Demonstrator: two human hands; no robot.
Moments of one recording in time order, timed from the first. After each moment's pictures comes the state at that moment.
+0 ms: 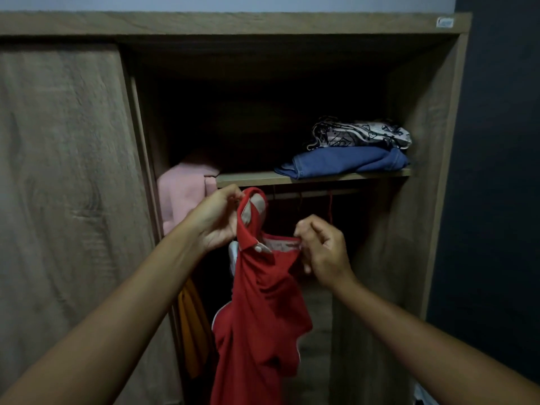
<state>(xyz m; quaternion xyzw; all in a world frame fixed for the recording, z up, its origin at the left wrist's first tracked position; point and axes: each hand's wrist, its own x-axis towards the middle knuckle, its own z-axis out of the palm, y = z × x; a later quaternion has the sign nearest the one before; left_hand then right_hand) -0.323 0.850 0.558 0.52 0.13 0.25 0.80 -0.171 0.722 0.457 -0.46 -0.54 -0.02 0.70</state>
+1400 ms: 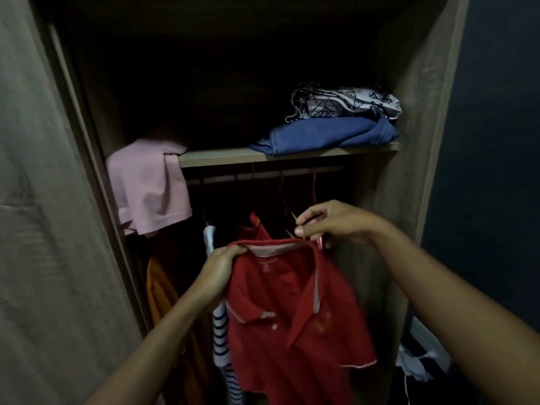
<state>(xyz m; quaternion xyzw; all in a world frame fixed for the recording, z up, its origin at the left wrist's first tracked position) -0.275 0.841 0.416 0.66 0.28 0.32 0.63 -0.050 0.711 0.477 -0.73 -0.48 0.26 0.41</state>
